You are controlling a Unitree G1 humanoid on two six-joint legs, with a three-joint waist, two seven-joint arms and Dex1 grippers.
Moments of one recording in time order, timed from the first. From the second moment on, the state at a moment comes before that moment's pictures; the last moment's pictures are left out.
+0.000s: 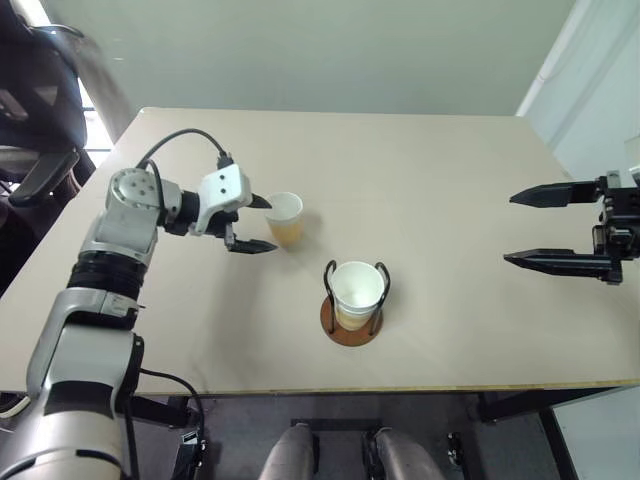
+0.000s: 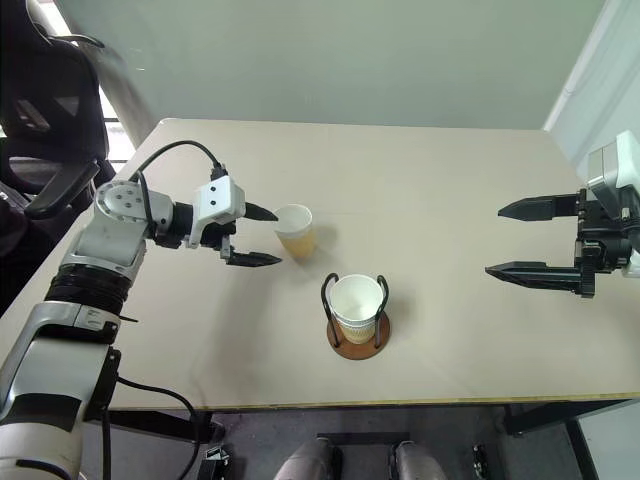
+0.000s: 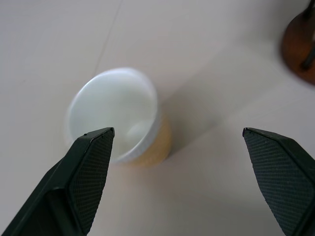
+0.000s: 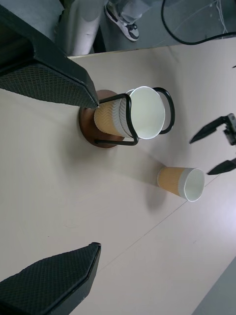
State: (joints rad) left arm -0.98 0.77 -0.23 0.70 -0.08 -0.07 -1.35; right arm -0.45 -1.25 -0.32 -0.27 0.75 0.73 1.29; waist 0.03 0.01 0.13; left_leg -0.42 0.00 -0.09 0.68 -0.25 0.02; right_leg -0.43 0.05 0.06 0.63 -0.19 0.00
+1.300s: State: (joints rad) left arm -1.03 0.71 -0.21 0.93 0.07 -0.28 -1.31; right arm -0.45 -1.24 -0.32 -0.27 0.74 0.70 1.28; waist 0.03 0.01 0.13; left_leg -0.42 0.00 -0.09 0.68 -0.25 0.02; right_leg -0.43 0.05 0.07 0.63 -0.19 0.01
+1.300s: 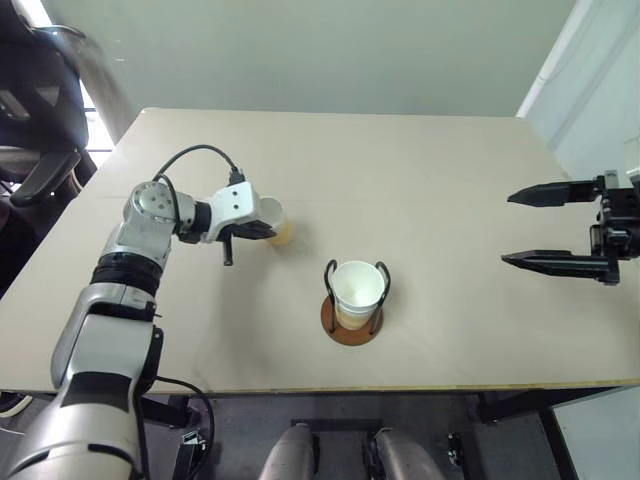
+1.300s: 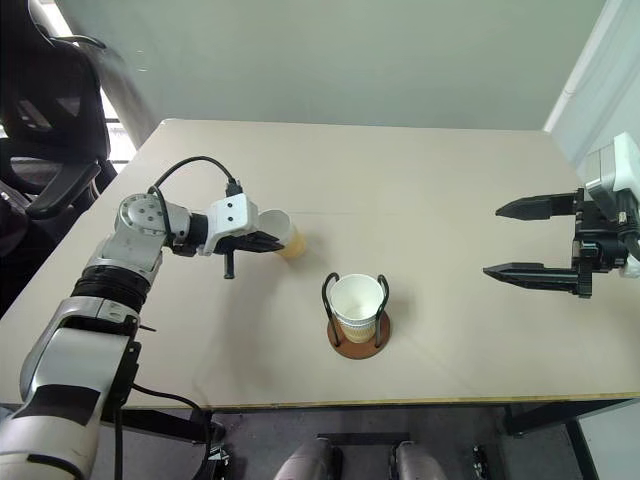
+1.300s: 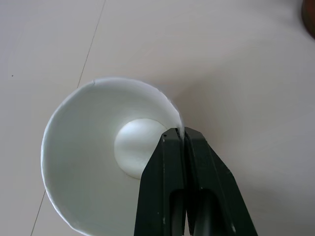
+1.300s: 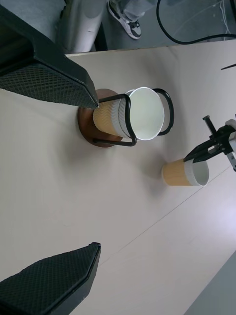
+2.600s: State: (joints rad) left arm -1.46 0.94 -0.98 0.22 -0.76 -0.05 -1.58; right arm -0.23 -1.25 -0.58 -0.43 0.82 0.77 1.28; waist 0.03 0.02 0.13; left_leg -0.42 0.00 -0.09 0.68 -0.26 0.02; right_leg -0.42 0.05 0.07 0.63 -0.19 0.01
